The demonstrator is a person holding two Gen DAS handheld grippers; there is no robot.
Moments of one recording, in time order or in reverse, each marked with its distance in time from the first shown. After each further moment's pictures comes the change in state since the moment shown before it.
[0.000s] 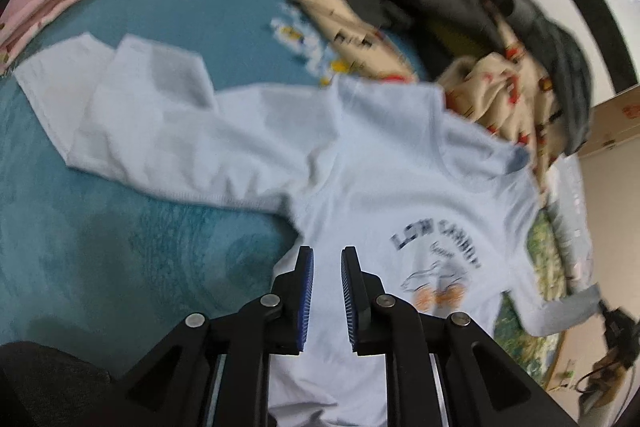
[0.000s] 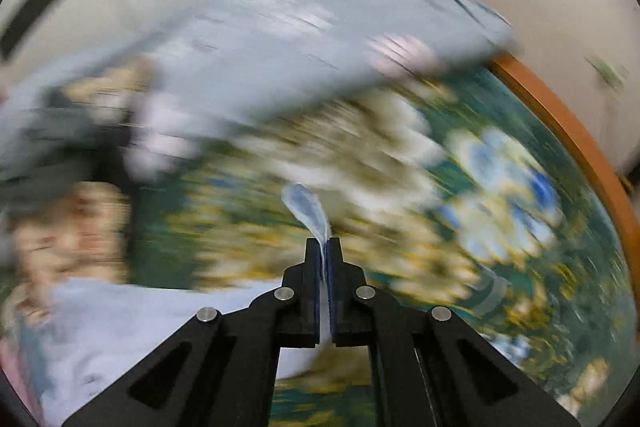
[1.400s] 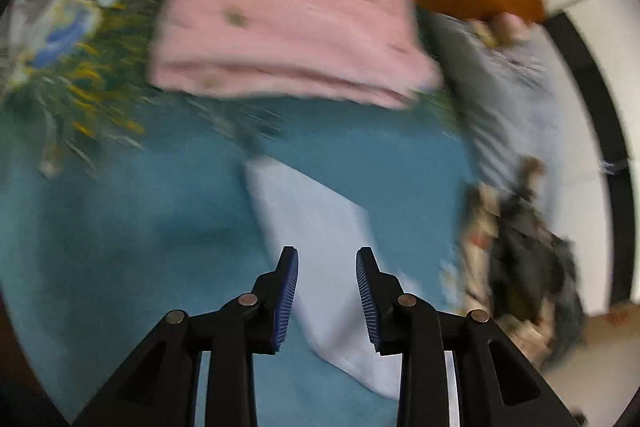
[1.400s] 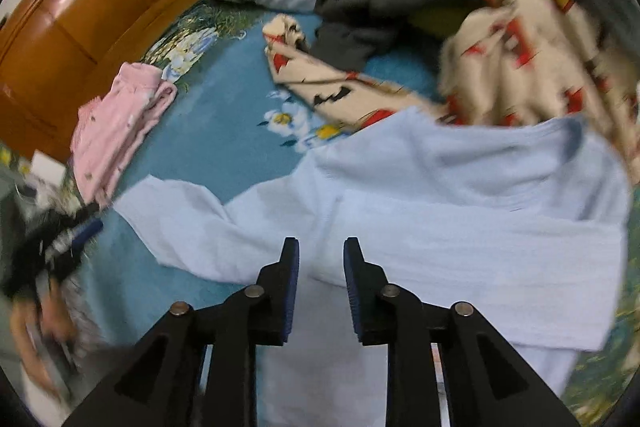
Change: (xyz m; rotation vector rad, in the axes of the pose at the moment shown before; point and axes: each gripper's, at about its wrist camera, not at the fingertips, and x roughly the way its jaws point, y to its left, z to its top) left arm -0.080 0.259 0.086 -0.547 -0.305 0.105; right arm 0.004 0.417 -0.240 -0.740 0.354 0.513
